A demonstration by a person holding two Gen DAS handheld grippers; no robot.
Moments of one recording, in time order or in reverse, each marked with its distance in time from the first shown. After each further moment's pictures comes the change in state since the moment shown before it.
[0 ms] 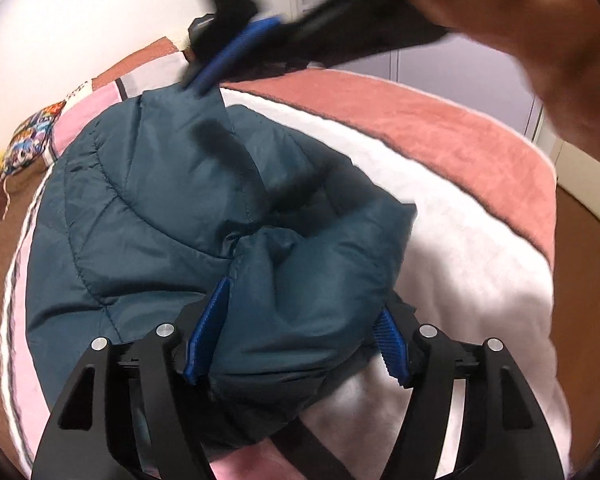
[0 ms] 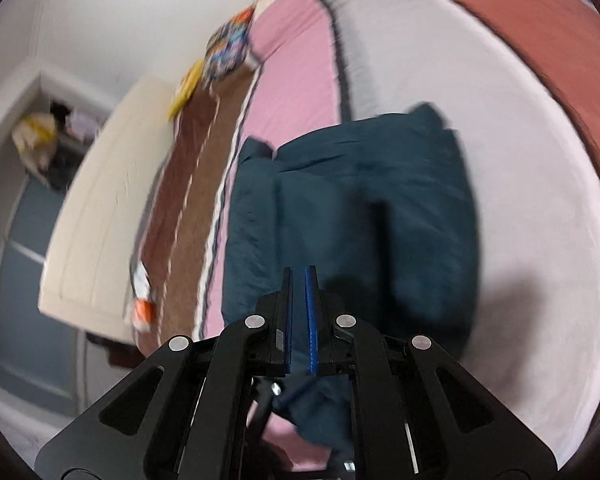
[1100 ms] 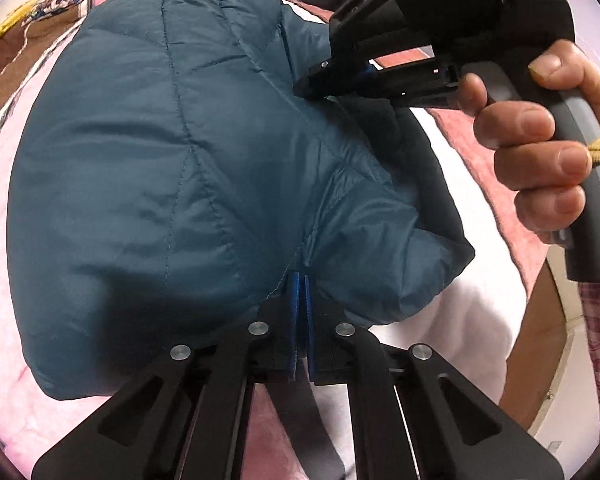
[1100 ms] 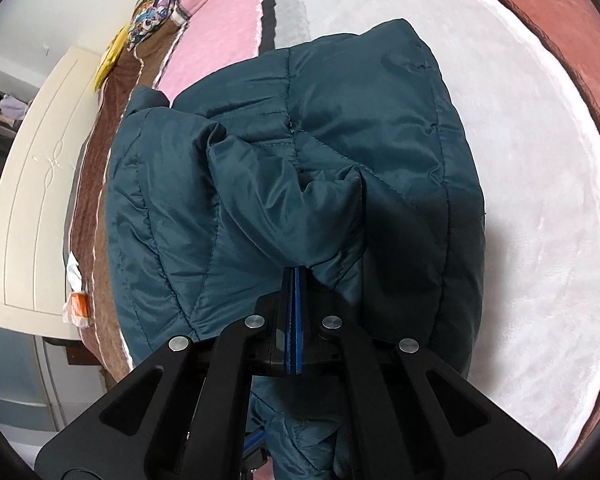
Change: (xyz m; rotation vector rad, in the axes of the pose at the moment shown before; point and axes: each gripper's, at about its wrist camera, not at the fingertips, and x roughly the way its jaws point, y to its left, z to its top) left arm 0.036 0.025 -0.012 -0.400 0.250 -0.075; right arm 0.067 -0.075 0.015 0.109 0.123 -0.226
